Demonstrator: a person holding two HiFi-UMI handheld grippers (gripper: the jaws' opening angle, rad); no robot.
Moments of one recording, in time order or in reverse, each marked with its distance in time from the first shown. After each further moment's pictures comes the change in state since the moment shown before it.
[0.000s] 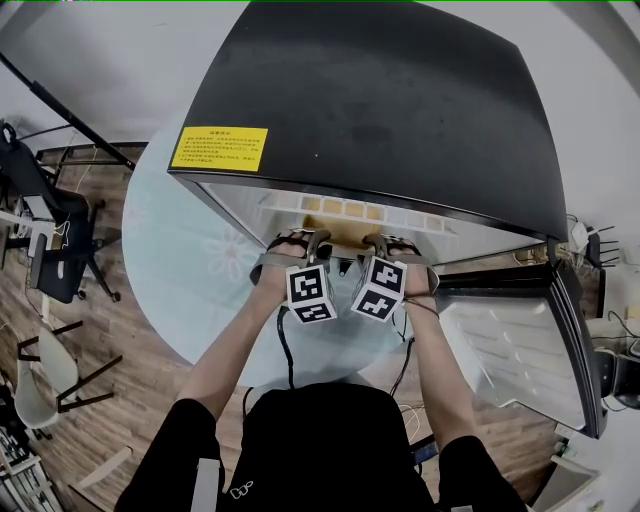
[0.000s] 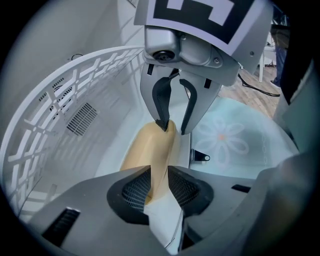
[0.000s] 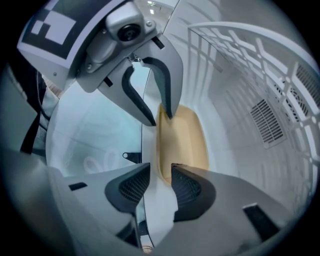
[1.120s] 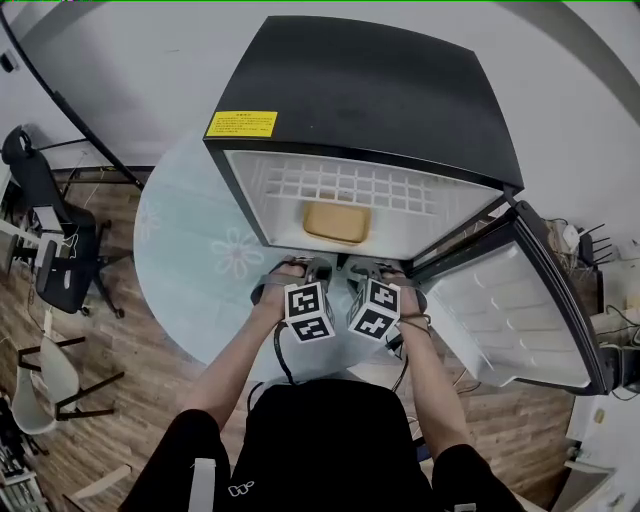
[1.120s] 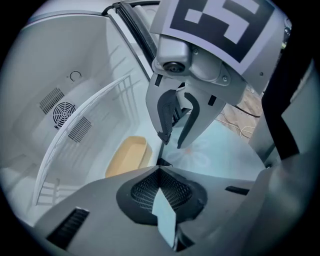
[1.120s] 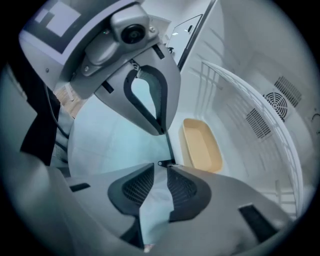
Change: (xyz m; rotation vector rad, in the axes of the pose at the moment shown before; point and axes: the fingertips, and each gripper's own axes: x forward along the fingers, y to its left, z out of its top) left arm -0.072 -0.060 0.021 -0.039 -0.034 -0.094; right arm -0.058 0.075 0.015 0.088 -0.107 0.021
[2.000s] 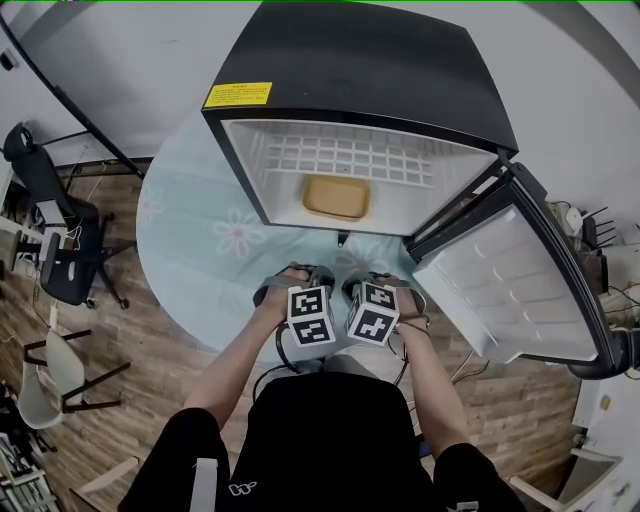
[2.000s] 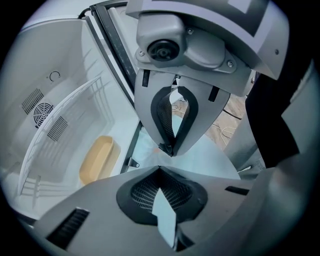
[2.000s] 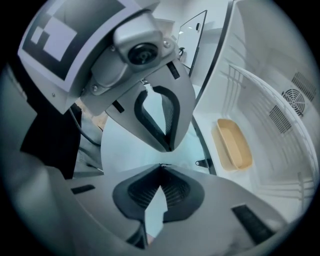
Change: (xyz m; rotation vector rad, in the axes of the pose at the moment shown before) left arm -0.023 -0.086 -0.002 0.036 0.026 -0.177; right arm -0.020 0.094 0.000 -0.005 -0.013 0.212
